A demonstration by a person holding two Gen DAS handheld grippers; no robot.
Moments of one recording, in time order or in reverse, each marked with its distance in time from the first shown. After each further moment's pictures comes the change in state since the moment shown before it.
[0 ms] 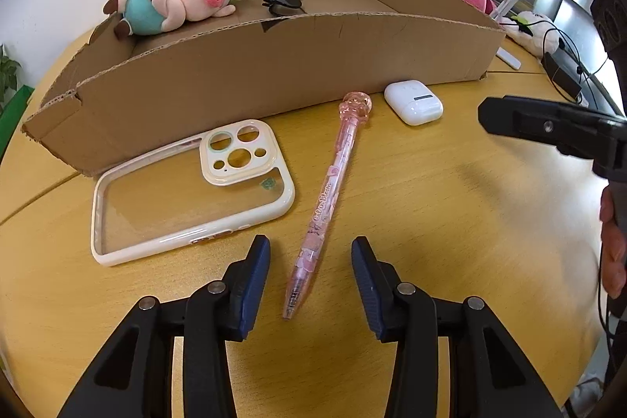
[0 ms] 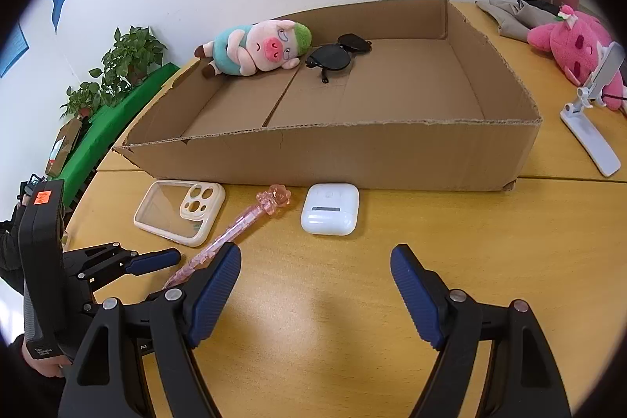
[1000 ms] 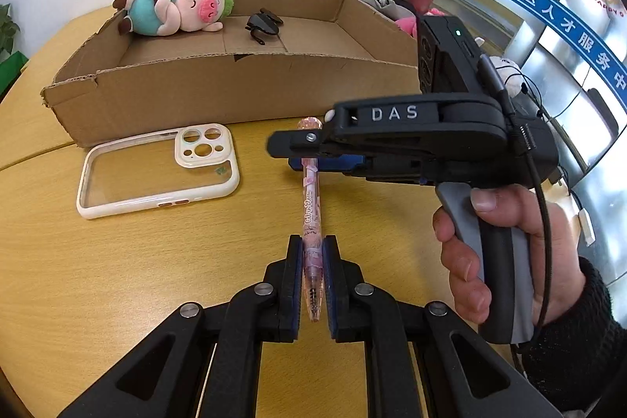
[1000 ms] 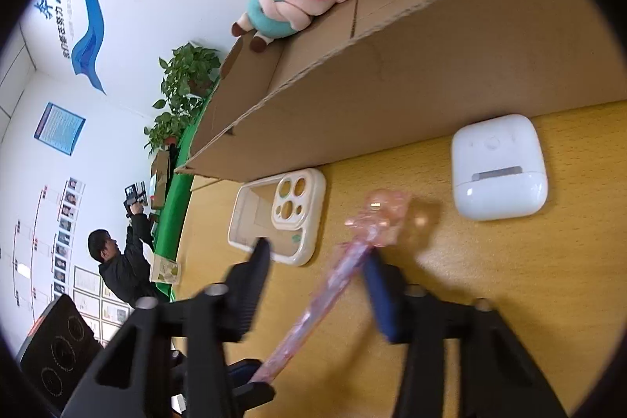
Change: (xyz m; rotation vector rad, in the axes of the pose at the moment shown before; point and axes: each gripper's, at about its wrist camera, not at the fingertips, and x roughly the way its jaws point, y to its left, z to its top) left arm -0.046 -0.017 -0.017 -0.126 -0.092 -0.160; right arm 0.084 0.012 0.006 0.307 0.174 0.469
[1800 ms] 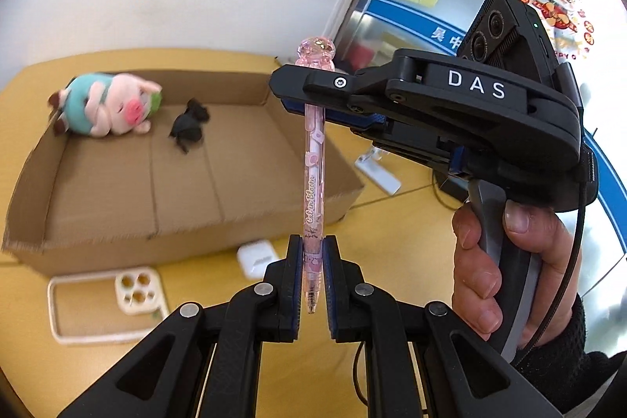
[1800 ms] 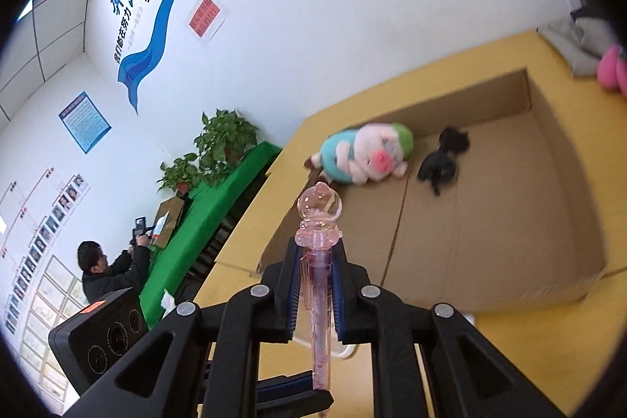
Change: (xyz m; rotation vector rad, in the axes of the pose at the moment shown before) left arm -0.038 -0.044 0.108 0.046 -0.175 -0.231; right arm -0.141 0.108 0.072 -0.292 -0.342 -0.047
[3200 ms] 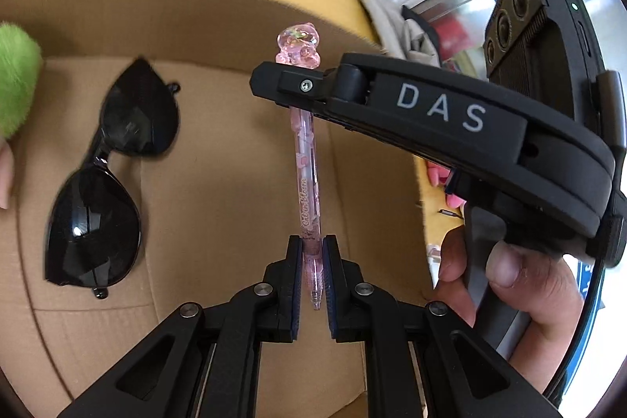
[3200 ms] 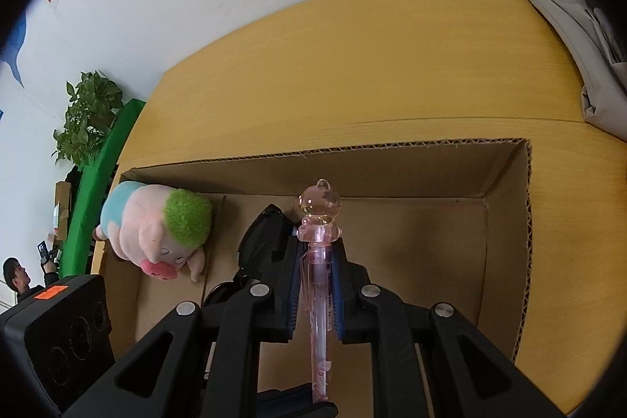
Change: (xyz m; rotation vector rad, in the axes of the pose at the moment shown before) left arm 0.286 0.127 0.159 -0.428 0.396 -0.077; right arm 0.228 -0.224 0.155 0.073 0.417 -0.332
